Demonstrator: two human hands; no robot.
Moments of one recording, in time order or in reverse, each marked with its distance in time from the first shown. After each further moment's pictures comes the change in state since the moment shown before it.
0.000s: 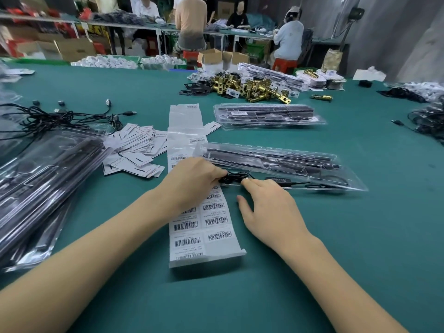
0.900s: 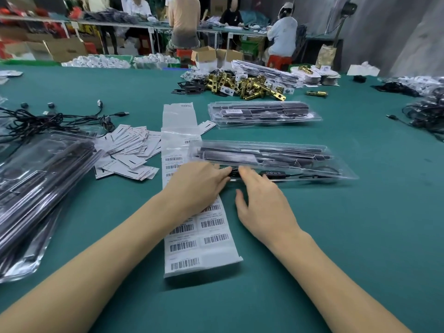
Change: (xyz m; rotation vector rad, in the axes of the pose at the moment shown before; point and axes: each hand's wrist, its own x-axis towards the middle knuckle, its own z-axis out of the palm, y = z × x) left_hand 0.011 0.010 0.016 0.202 -0.042 0.010; right_hand 0.010 -0.001 0.009 0.143 0.045 0.033
